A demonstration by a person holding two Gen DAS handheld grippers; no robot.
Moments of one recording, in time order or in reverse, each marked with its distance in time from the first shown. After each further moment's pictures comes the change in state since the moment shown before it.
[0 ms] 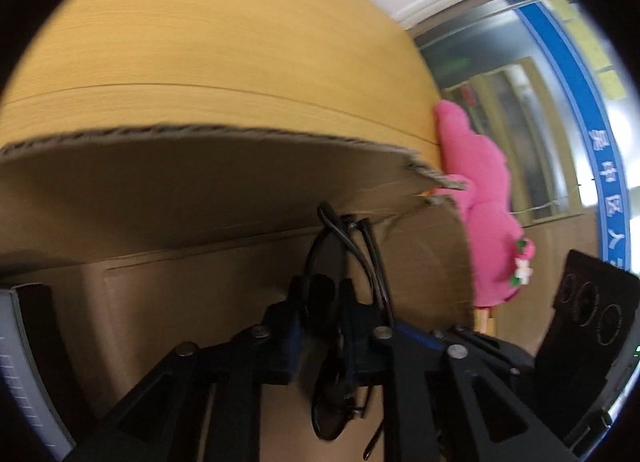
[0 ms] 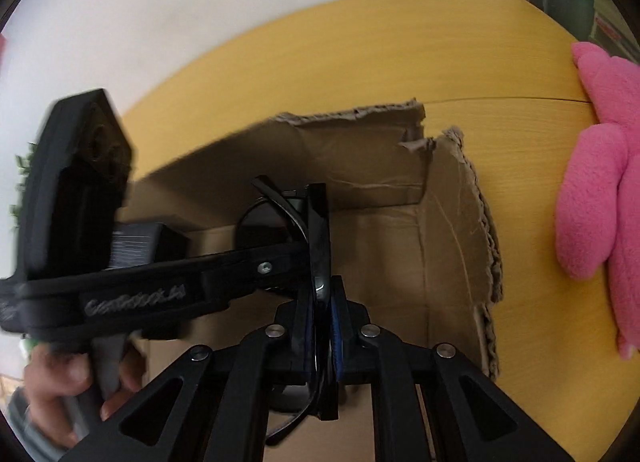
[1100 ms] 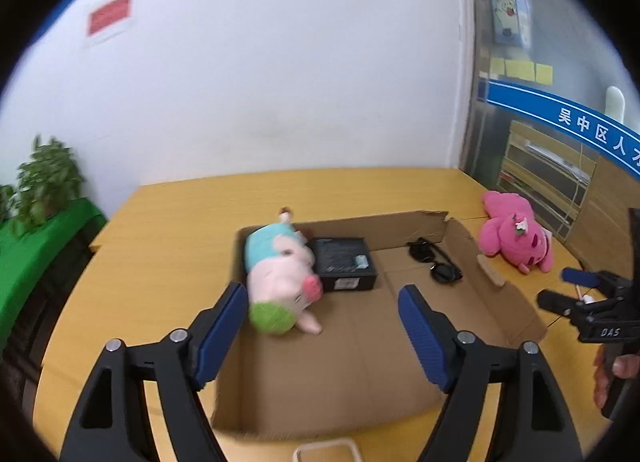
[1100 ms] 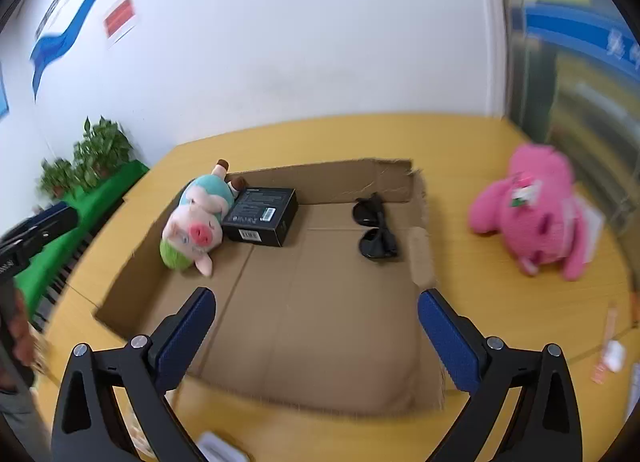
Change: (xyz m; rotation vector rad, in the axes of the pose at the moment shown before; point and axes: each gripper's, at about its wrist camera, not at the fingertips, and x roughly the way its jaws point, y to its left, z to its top) left arm -0.306 -0.075 -0.349 0.294 -0.786 0.664; right arm -0.235 0.078 -0.229 -0.254 -0.470 -0.045
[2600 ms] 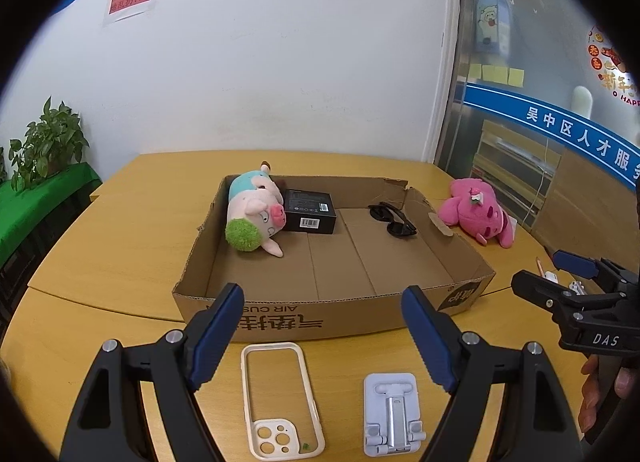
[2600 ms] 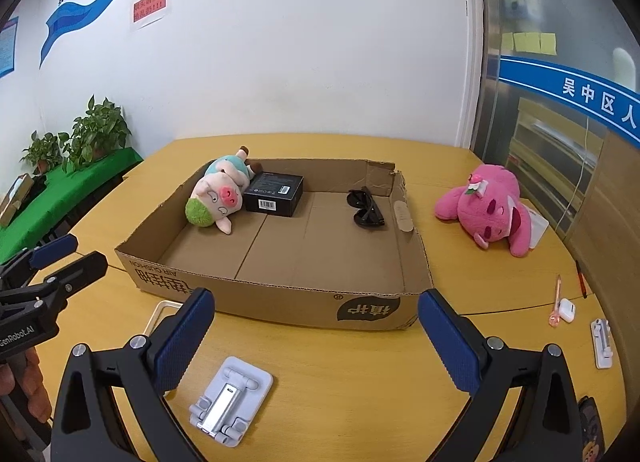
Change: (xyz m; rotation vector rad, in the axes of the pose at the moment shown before) left arm -0.076 -0.040 -0.094 -0.070 -0.005 -0.076; right arm -0.069 0.064 -0.069 -0.043 -0.049 -0.076
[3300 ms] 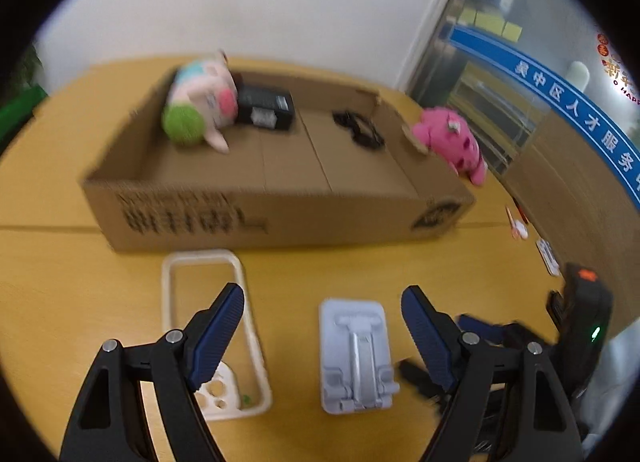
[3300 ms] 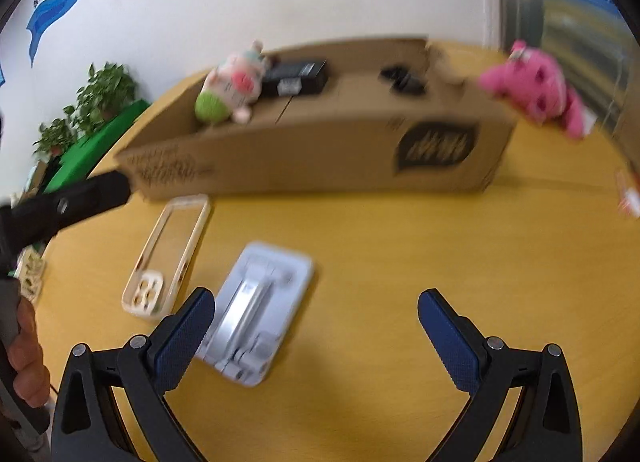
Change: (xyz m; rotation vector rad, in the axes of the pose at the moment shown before) left arm 0.071 -0.004 -0.058 -0.089 0.327 -0.210; right arm 0.077 0.026 -0.120 0.108 0.297 0.183
